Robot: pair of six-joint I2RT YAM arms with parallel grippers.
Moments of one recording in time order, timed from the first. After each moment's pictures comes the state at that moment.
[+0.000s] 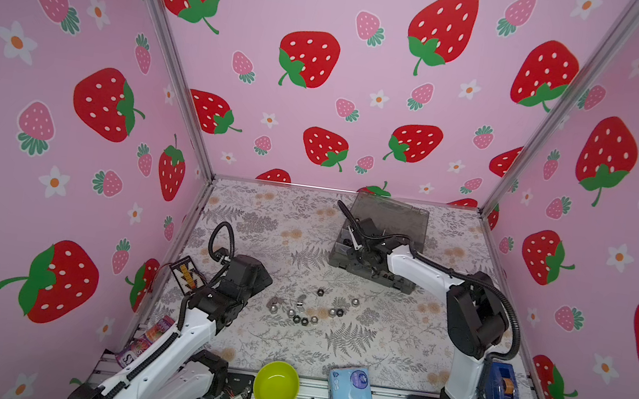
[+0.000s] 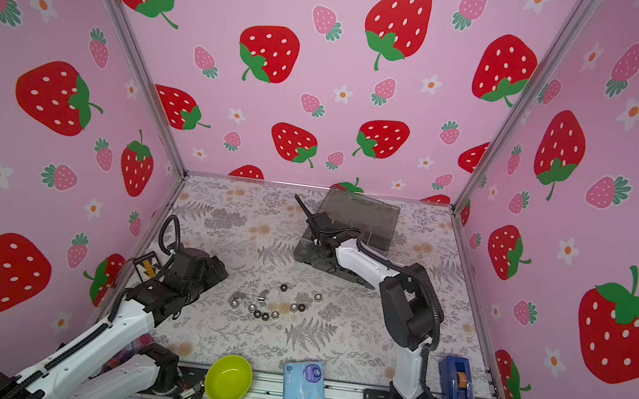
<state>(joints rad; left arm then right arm) -0.32 0.87 0.55 -0.52 -0.30 -0.92 0.76 1.93 1.42 -0.51 0.21 0.13</state>
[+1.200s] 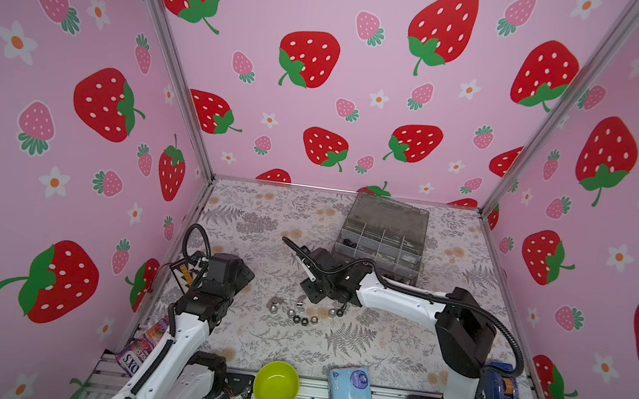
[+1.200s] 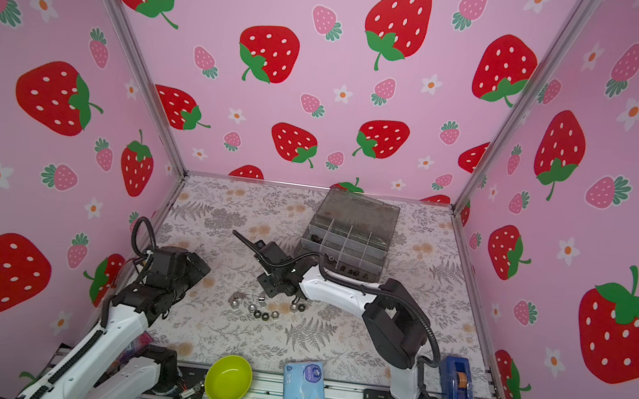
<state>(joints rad) -0.06 0.81 0.52 -0.53 -0.24 -0.91 1.14 1.93 1.41 -0.43 0.16 0.11</state>
